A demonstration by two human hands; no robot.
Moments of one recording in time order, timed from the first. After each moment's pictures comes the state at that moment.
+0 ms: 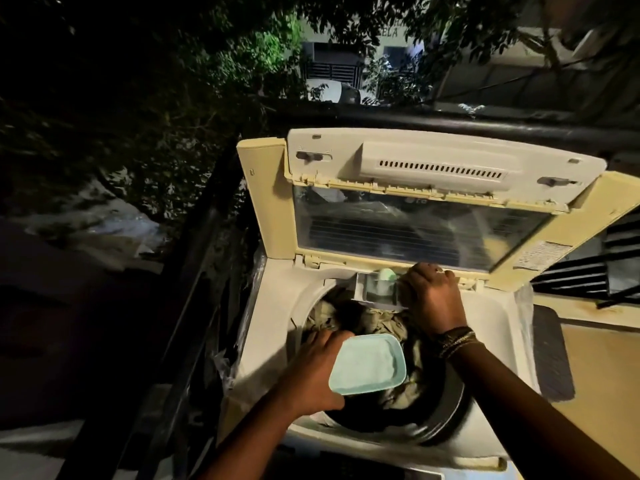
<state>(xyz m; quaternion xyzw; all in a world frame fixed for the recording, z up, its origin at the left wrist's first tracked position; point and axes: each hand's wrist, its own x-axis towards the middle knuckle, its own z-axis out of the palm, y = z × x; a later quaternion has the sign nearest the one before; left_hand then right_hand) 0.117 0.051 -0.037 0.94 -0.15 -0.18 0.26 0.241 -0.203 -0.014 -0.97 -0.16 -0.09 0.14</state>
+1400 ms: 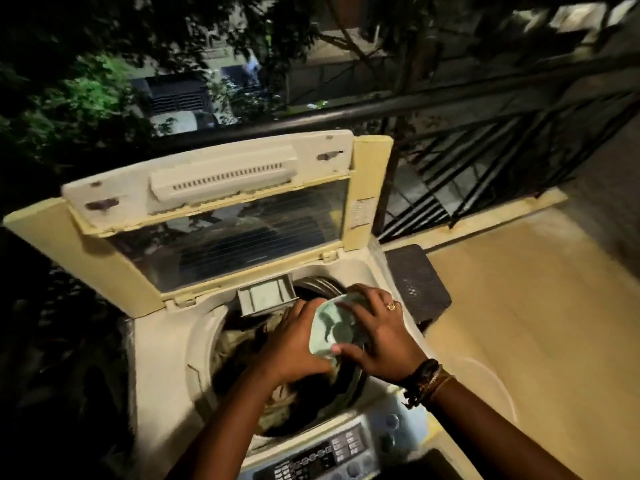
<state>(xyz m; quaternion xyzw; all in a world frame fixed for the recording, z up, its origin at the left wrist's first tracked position) 0.166 -0.082 0.000 0.87 -0.29 -0.25 0.30 0.080 -0.284 0.025 -0.97 -0.04 -0.05 0.23</state>
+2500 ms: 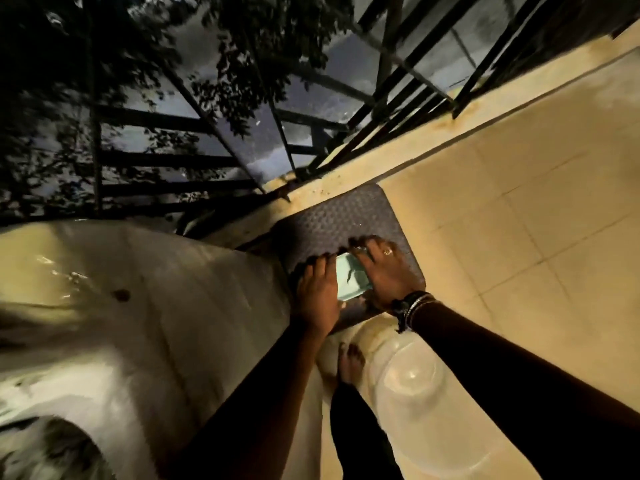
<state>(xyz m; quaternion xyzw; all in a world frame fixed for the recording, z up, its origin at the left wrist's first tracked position) 0.257 -0.499 -0.342 0.94 -0.24 -0.23 0.04 0.217 -0.671 -0.357 -0.98 -0.02 0.16 0.11</state>
